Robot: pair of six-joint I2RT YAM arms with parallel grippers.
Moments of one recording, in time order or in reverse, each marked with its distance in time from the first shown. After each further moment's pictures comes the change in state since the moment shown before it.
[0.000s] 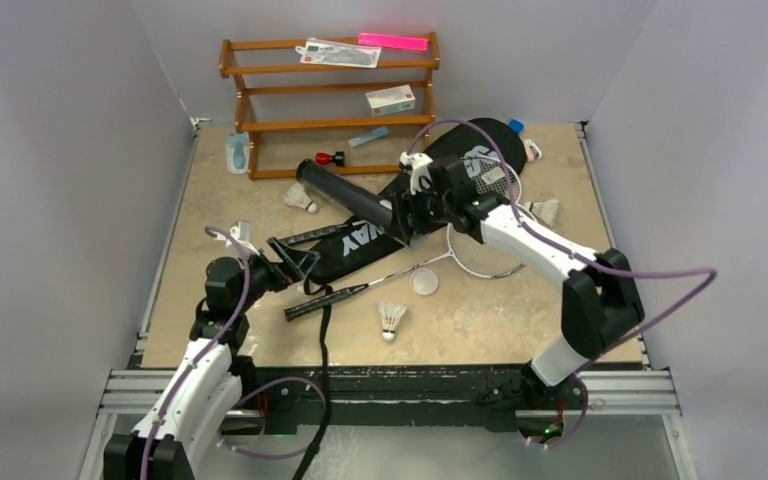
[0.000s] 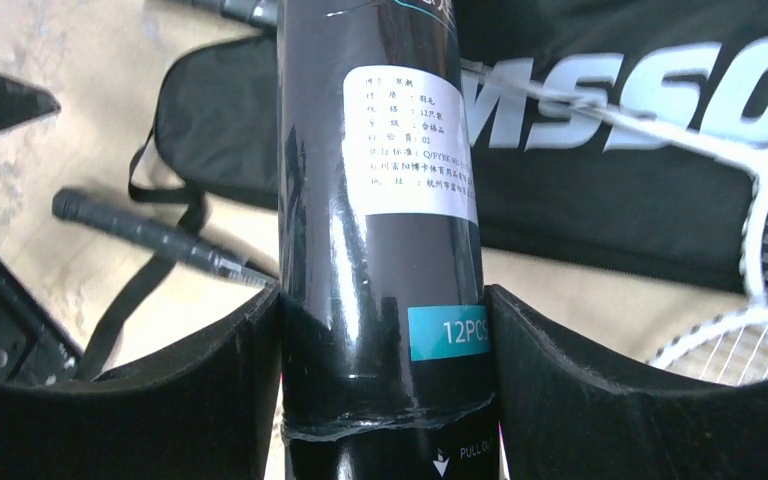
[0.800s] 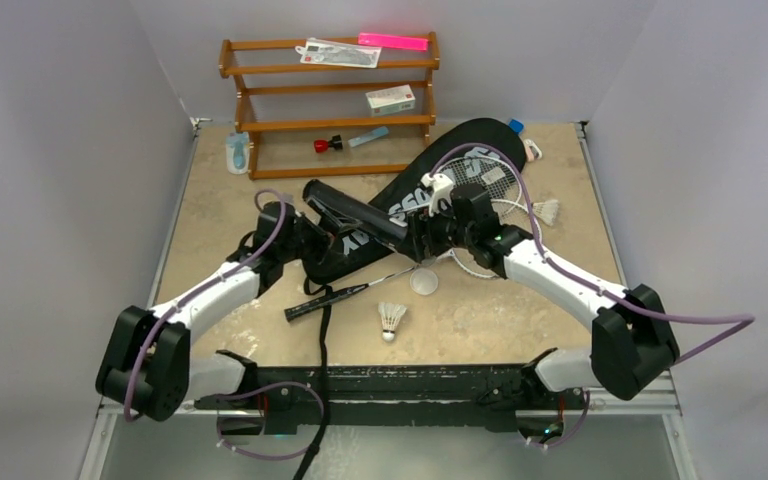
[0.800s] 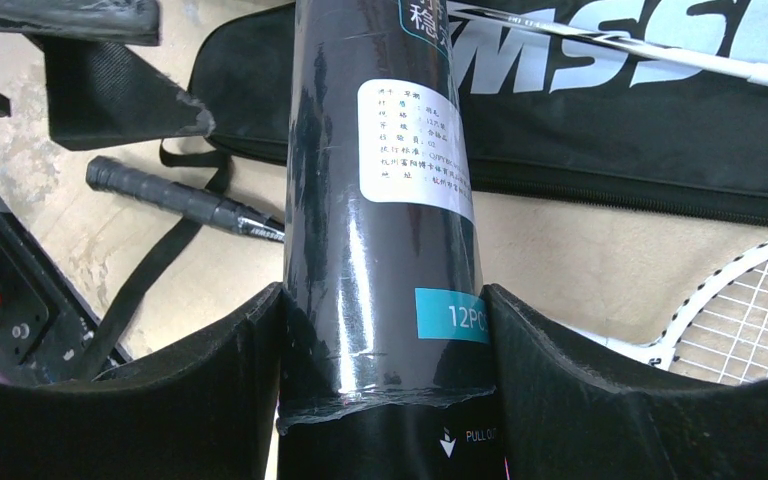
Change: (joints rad) left arm -0.255 0.571 0.428 -0.119 -0.055 -0.611; right arm 0.002 -0.273 -0.343 0.190 -0.020 0.066
